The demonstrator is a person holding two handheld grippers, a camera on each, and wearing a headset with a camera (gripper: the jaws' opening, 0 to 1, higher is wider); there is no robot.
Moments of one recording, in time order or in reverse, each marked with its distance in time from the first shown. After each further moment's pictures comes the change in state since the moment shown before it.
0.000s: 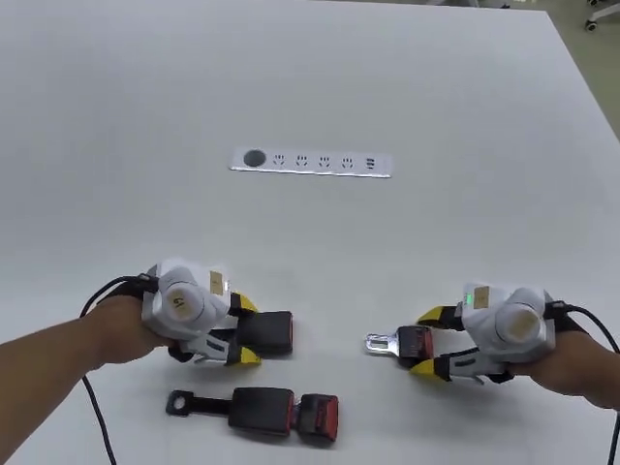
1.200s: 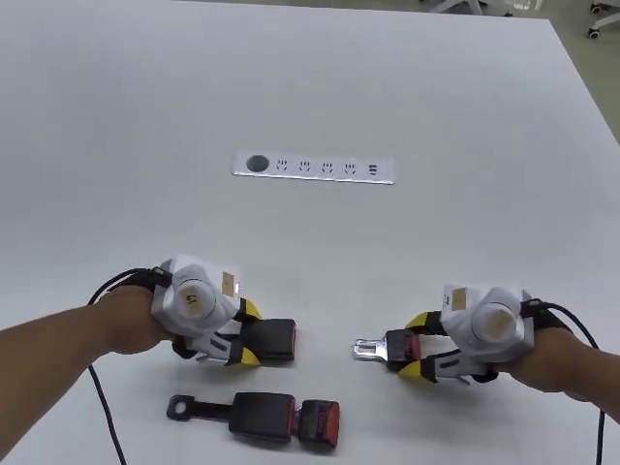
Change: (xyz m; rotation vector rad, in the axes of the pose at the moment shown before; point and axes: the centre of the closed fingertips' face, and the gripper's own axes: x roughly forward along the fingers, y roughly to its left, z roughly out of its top) left arm 0.003 0.006 -0.006 0.044 0.064 -0.030; right arm 0.013 0.004 0.017 -0.030 0.035 0.030
